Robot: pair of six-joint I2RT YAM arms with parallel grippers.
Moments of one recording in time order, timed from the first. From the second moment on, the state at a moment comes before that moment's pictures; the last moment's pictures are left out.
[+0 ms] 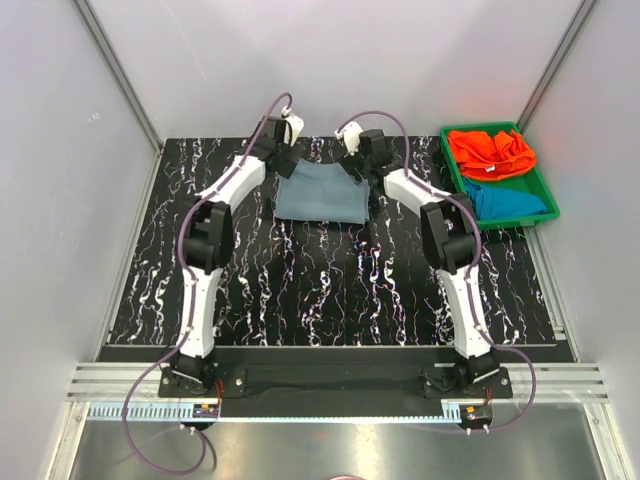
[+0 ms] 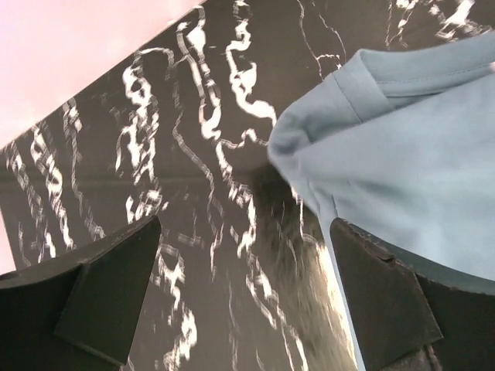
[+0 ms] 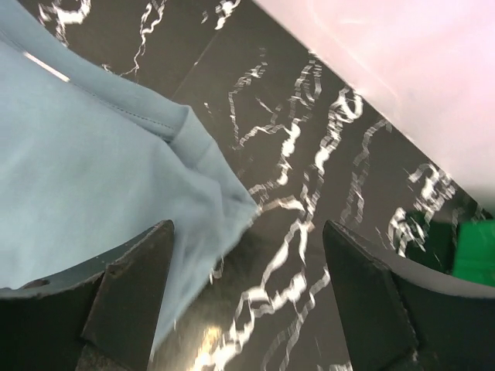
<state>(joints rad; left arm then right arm) -0.30 2.32 2.02 -0.37 -0.24 0.34 0.39 2.39 1.92 -0.03 0.16 -0.46</state>
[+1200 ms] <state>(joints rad) -0.11 2.22 1.95 -0.61 0.58 -0.18 0.35 2.55 2.26 -0.68 -0.63 0.11</state>
